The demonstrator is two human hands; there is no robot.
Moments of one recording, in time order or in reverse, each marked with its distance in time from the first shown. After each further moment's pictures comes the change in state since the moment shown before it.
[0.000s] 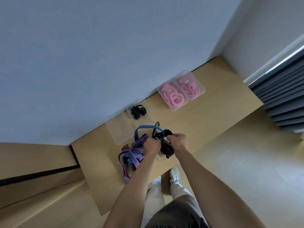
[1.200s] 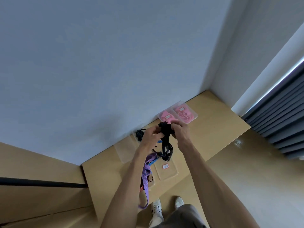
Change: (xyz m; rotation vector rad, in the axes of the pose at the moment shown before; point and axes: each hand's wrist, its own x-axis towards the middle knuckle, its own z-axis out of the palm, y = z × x) left_hand -0.097 0.080 -0.093 -0.348 -0.136 0.743; right_hand -0.084 -0.105 -0.072 0.434 -0.155 -0.474
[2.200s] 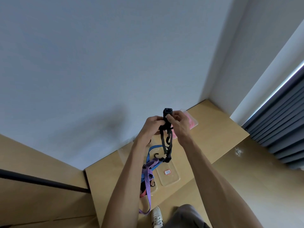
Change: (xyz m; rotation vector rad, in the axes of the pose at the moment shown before) left_hand -0.009 0.080 -0.022 -0.128 0.010 -0.071; right_hand -0.025 -0.046 0.013 -0.009 -0.052 -0.336
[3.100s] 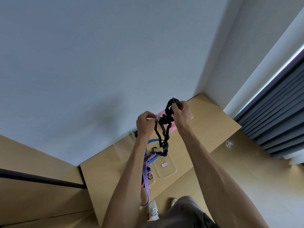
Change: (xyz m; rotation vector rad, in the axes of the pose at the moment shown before) left_hand 0.009 -0.035 -0.004 0.160 0.349 0.202; right_hand 0.004 -0.015 0.009 -0.152 0.203 0.014
